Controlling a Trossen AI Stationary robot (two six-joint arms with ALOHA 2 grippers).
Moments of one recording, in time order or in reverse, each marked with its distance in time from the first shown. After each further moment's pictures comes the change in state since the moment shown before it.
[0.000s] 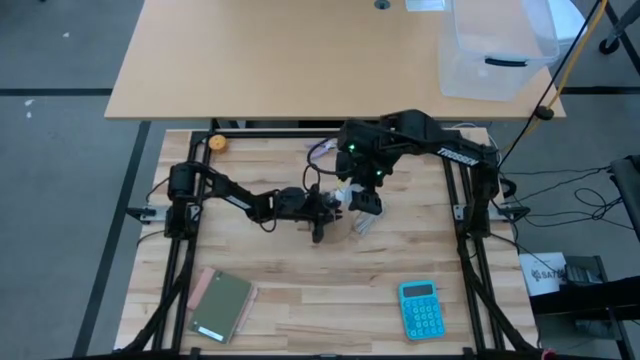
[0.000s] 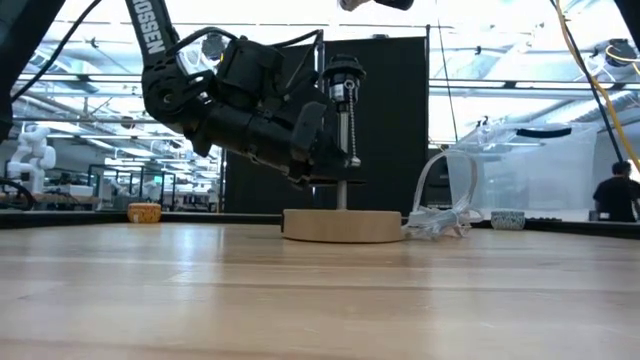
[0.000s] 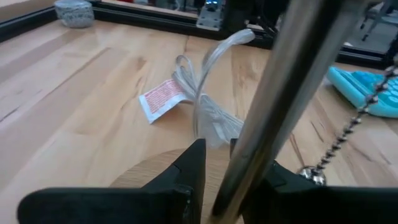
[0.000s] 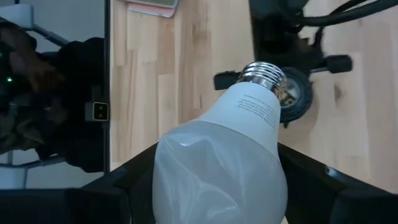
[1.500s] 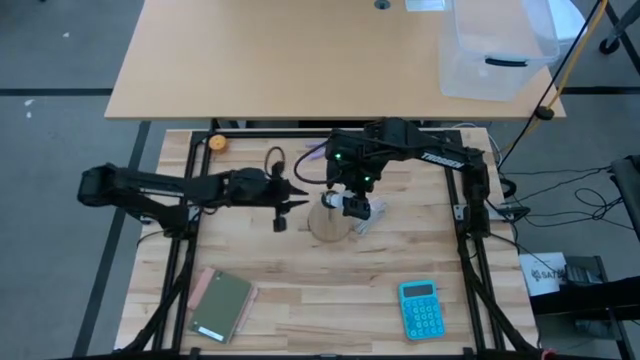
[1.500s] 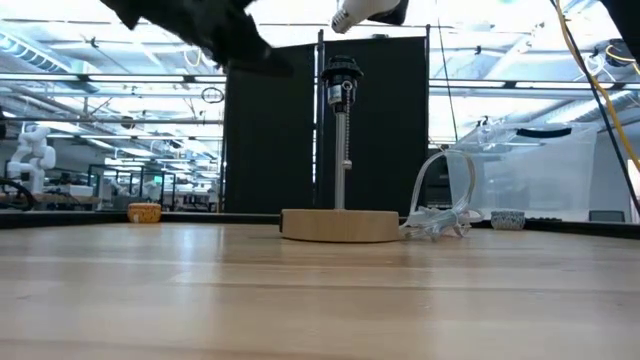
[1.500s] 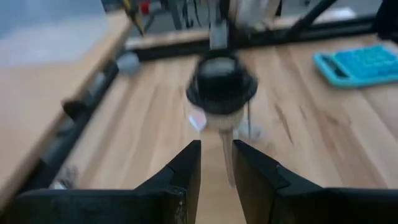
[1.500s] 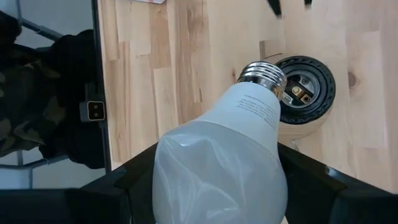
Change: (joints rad) left arm -0.029 -0.748 -0.005 -0.838 -0.136 0.303; right arm 0.006 0.077 -0.001 0.000 -0.002 0.043
